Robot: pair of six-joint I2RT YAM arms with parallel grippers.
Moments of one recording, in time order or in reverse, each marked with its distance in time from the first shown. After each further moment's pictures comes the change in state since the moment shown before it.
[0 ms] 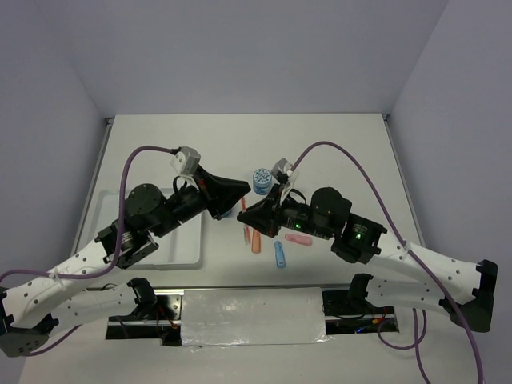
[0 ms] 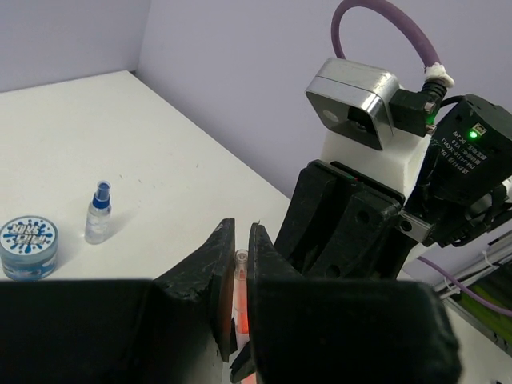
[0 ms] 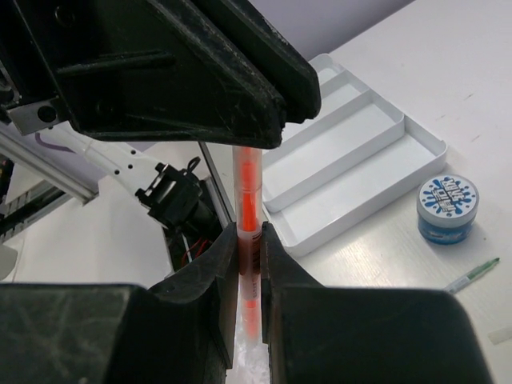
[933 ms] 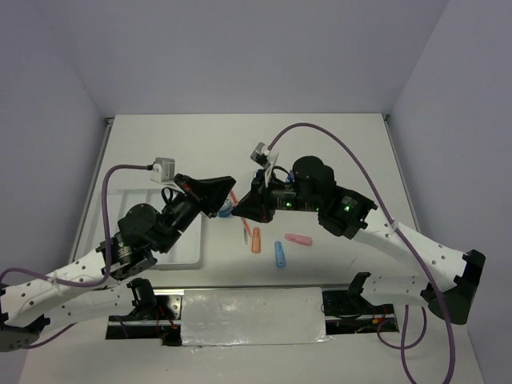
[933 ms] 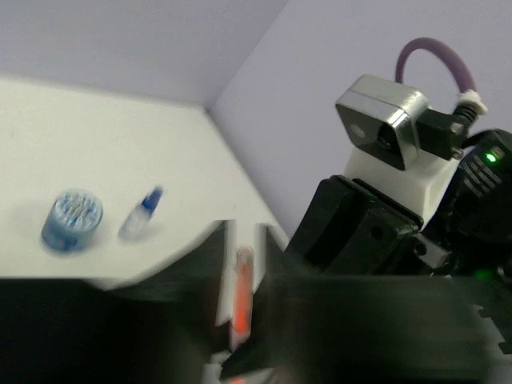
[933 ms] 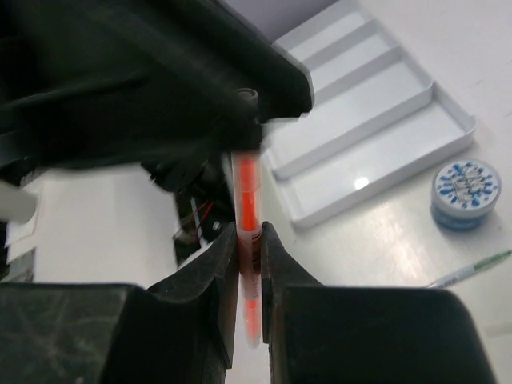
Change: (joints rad) left arm -0.121 -0.079 -0.164 0.193 -0.447 -0.139; right arm -0.154 0.218 0.315 -0.313 -0.277 -0.072
